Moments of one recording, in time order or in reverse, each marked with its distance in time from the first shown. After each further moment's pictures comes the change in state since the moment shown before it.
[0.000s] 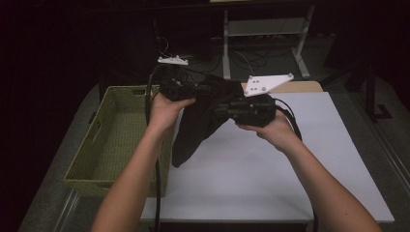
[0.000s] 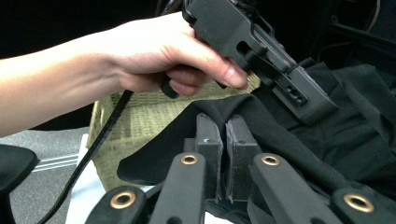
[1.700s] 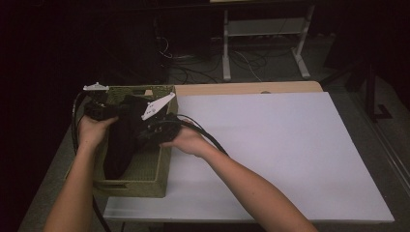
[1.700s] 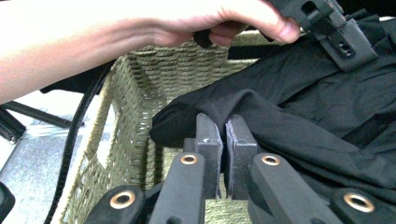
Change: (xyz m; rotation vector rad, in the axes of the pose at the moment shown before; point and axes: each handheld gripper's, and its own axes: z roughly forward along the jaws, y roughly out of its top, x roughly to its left) left arm 0.152 -0.116 -0.126 0.109 0.433 -0.099; right arm 0.048 0.004 0.218 0.219 0.217 -0.009
